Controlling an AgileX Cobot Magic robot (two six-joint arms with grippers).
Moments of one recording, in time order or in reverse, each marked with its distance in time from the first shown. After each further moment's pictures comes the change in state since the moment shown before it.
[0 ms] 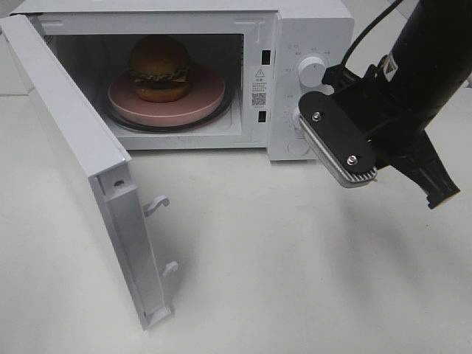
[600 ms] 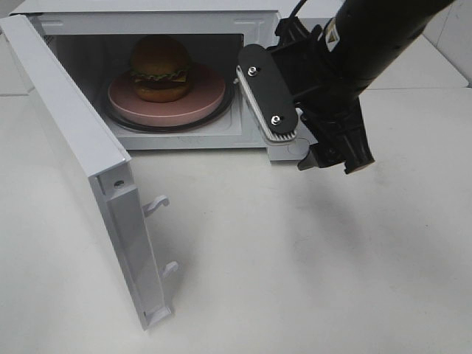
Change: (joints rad) left arm 0.000 0.000 0.000 0.000 0.000 0.000; right arm 0.091 0.079 -0.125 -0.047 -0.160 0.174
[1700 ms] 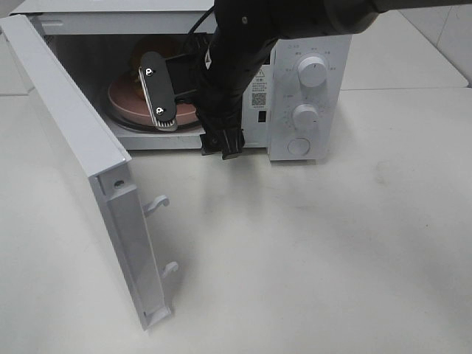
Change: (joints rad) left arm 0.000 0.000 0.000 0.000 0.000 0.000; right arm 0.055 0.469 -0.436 0.003 -0.121 0.130
